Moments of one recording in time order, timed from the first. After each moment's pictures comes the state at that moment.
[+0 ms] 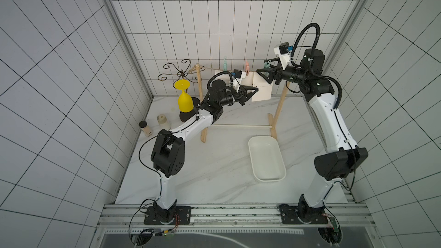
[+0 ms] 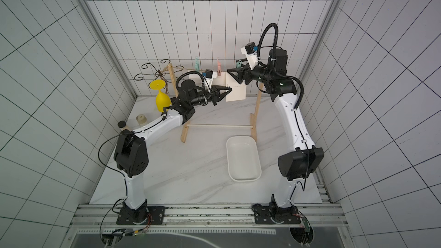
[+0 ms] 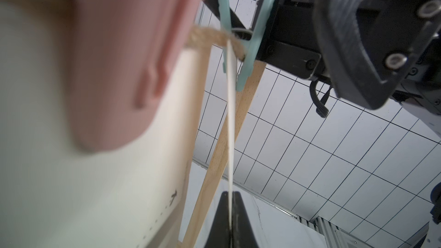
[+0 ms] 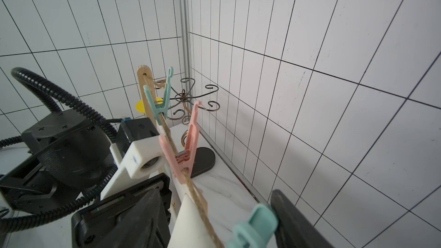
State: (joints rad) left arm -0.55 1.97 1.70 0.40 0.73 -0.43; right arm 0.15 1.80 2.12 -0.43 -0.83 -0.15
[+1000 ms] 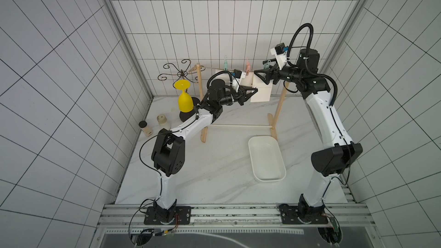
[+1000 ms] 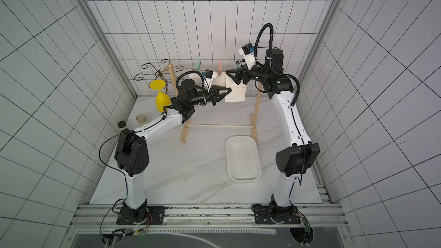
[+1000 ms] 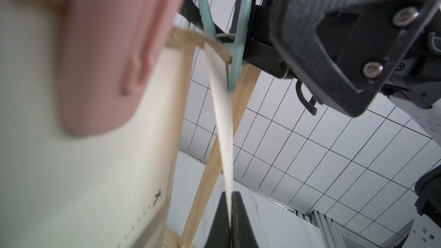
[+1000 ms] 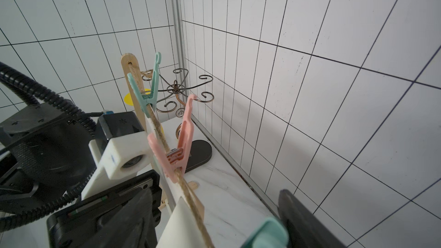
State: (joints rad) left arm -0.54 1.98 1.71 0.38 0.76 -0.43; right arm 0.17 1.86 2.18 -0.50 -0.77 -0.18
